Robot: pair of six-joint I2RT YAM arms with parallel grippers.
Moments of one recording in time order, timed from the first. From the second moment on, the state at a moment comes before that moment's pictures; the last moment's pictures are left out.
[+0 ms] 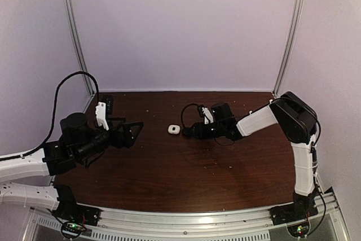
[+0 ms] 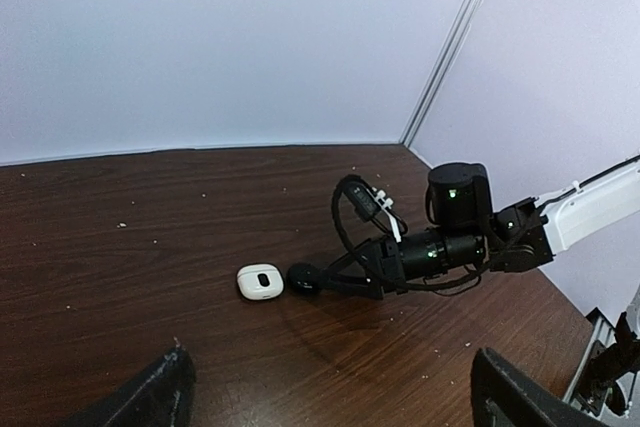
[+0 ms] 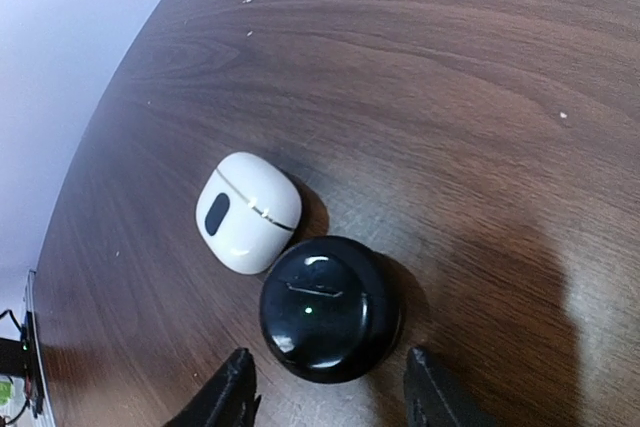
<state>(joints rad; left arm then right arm) -0.90 0.85 0.52 0.19 -0.23 -0.39 0.62 2.13 1.18 0.35 -0.35 0.50</state>
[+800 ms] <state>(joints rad) -0.69 1.05 0.86 -0.09 -0.12 -0.31 0.46 1.46 0.94 0.07 -0.05 0.36</state>
